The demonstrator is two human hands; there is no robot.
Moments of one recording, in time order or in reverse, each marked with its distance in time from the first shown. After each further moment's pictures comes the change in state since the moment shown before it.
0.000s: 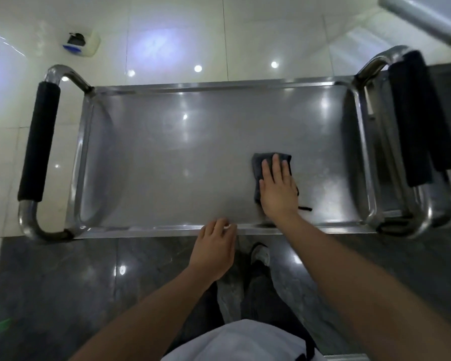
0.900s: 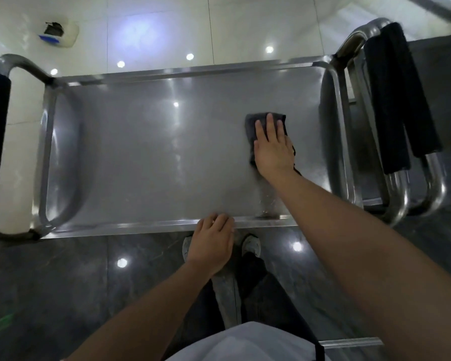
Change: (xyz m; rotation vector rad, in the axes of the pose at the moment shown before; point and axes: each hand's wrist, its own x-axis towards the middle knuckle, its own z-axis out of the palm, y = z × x) left_hand 0.029 0.058 0.035 0.010 0.037 0.009; right_hand 0.077 0.059 -0.041 0.004 0.037 -0.002
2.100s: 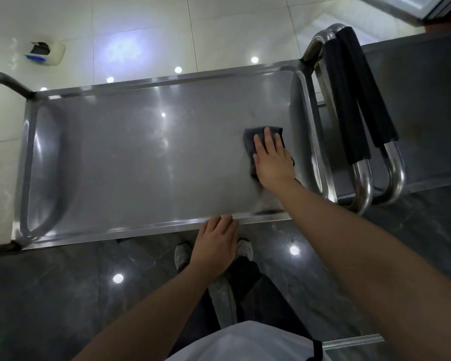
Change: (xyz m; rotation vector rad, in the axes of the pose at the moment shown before) left_hand 0.005 0.049 0.012 0.040 0.057 0.143; right_hand -0.040 0.058 -0.008 -0.021 -0.041 -0.009
